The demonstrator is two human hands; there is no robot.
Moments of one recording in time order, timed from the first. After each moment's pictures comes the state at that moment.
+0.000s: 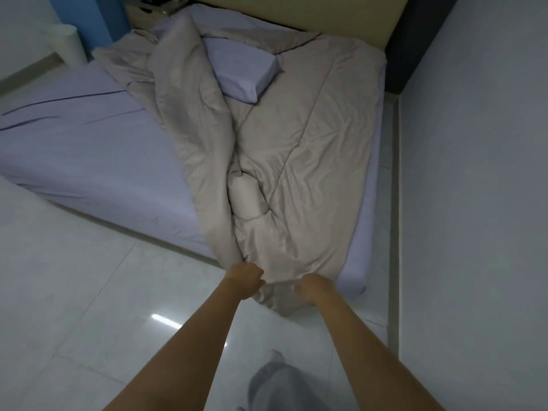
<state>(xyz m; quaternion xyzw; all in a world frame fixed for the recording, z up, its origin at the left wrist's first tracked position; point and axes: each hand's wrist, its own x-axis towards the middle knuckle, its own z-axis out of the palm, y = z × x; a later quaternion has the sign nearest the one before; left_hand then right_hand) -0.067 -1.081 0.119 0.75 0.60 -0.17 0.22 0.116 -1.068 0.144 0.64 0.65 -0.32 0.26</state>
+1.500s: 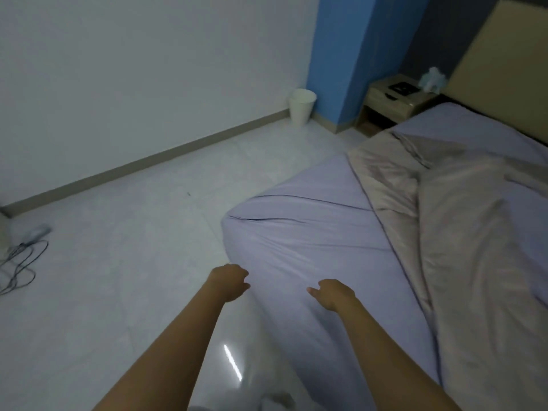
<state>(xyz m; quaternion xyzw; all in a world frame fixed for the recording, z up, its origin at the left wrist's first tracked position) -0.990 -0.878 0.183 0.46 0.83 -0.14 0.29 -0.805 -0.709 0.174 0.42 0.81 -0.23 0.34</state>
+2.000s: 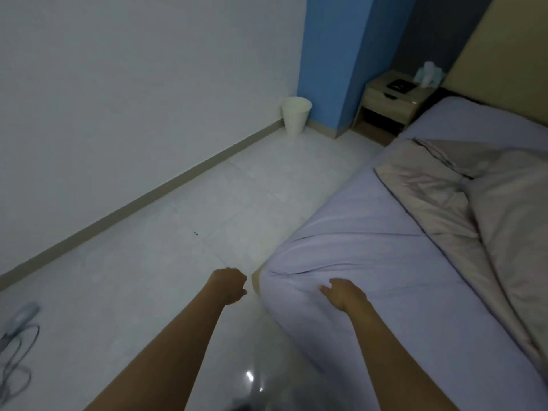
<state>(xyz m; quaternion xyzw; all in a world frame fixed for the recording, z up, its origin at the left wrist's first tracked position) -1.320 -0.835 0.169 0.53 0.77 -0.22 0.26 -1.094 -0.691 0.159 0.52 0.76 -0.30 0.25</state>
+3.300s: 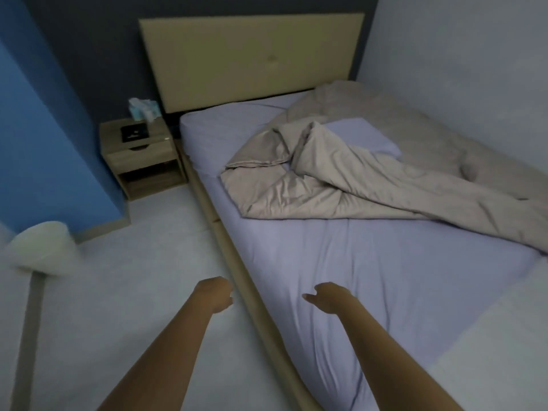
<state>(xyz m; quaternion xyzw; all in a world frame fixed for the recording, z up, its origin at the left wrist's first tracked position) -1.568 -0.288 0.199 0.88 0.36 -0.30 0.12 -1.355 -0.460 0.205 0.83 0.40 -0.36 0.11</state>
